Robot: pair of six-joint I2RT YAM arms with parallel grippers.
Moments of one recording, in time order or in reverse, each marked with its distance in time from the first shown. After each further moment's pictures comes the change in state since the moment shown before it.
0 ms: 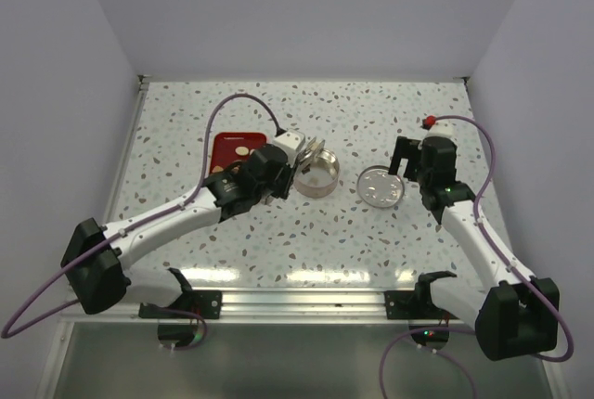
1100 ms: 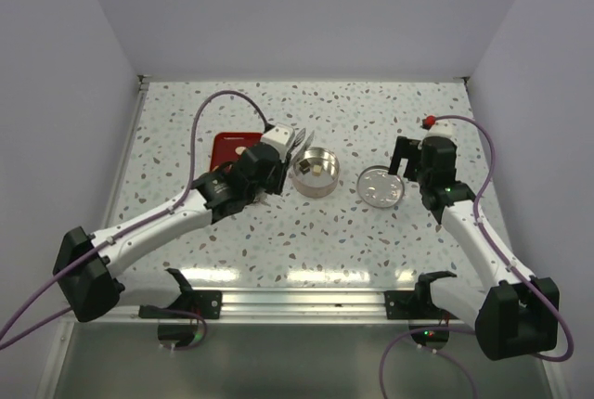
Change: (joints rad) left arm -0.002 -0.042 0.000 -0.024 -0.068 -0.029; right arm 0.000 0.002 0.001 0.000 0.000 0.000
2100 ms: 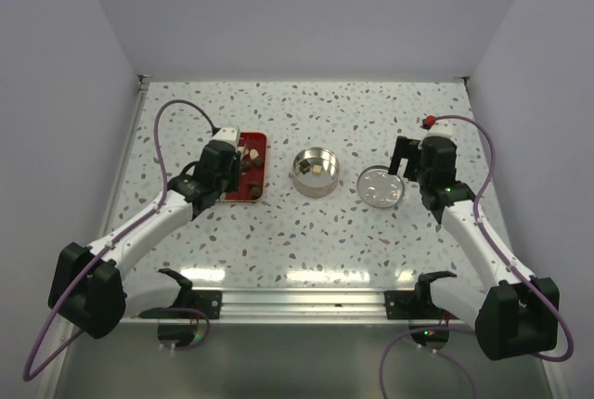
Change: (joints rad) left arm 0.377 -0.082 -0.222 0.029 0.016 0.019; right arm 0.000 0.000 0.000 0.000 0.000 0.000
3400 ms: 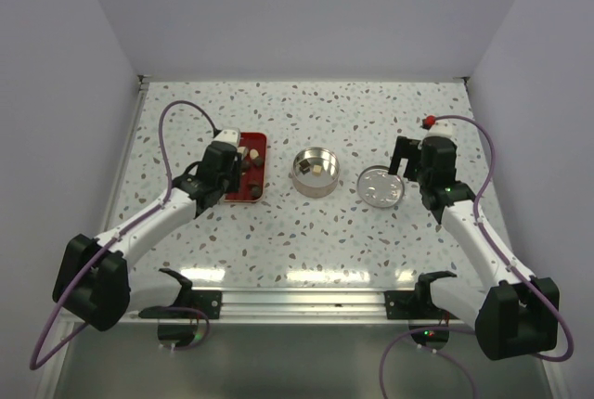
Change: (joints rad) left arm 0.013 0.048 -0.020 0.030 -0.015 0.009; right arm 0.000 0.000 0.000 0.000 0.000 0.000
